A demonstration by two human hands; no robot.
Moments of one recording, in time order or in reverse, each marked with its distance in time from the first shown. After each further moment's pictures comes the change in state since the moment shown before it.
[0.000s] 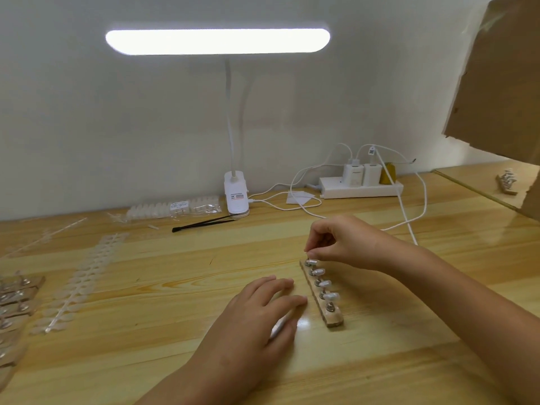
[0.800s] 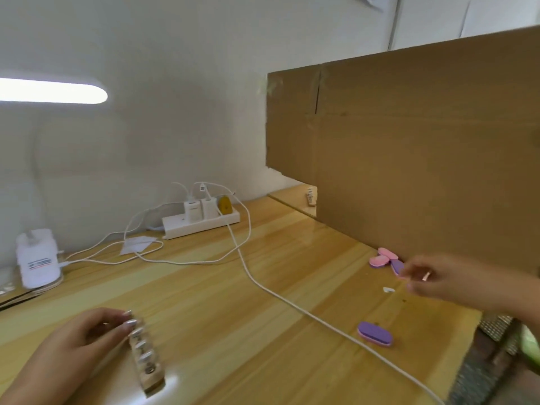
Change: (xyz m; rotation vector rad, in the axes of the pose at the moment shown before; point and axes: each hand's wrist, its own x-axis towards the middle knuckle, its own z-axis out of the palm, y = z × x) left_hand 0.085 -0.037 0.014 -0.462 -0.003 -0.352; right_hand -0.320 0.100 -0.144 -0.157 0.234 0.786
